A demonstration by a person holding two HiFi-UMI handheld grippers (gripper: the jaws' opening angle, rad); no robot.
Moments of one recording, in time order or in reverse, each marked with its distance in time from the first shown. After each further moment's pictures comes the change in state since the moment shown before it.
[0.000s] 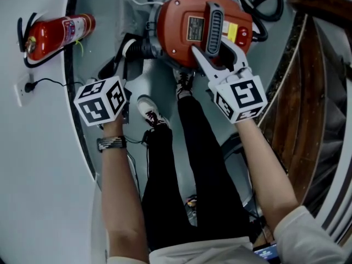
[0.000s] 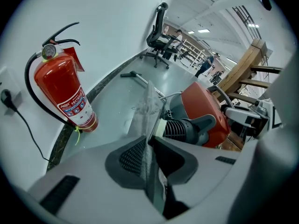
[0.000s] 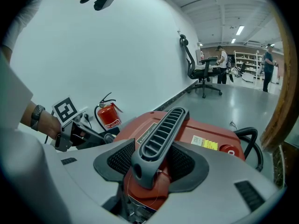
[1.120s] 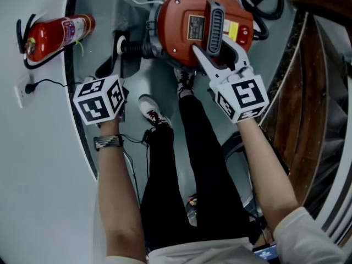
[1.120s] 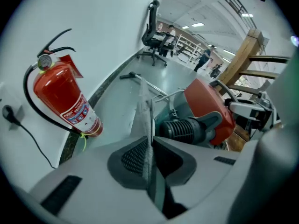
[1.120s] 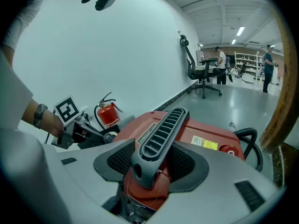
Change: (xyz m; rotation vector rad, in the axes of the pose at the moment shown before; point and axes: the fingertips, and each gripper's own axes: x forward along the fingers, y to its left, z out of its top) left arm 0.001 0.011 0.005 0.081 0.019 0.031; right arm 0.000 -0.001 0.000 -0.007 0.001 -0.002
